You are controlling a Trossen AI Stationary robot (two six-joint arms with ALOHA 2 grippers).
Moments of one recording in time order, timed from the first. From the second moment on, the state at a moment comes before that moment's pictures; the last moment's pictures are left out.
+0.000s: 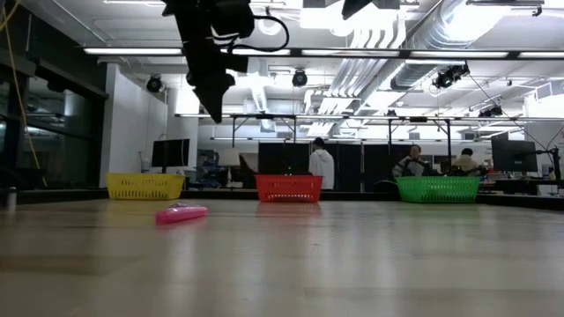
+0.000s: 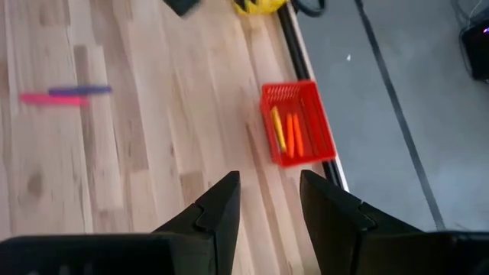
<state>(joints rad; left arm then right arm) 0.39 1.56 1.36 -0.91 -0.42 0.03 -0.14 1.58 1.93 -1.27 0.27 -0.07</state>
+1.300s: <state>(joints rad) -0.05 1.51 1.17 -1.03 -0.39 -0.80 -0.16 0.69 0.48 -0.12 -0.30 0.38</state>
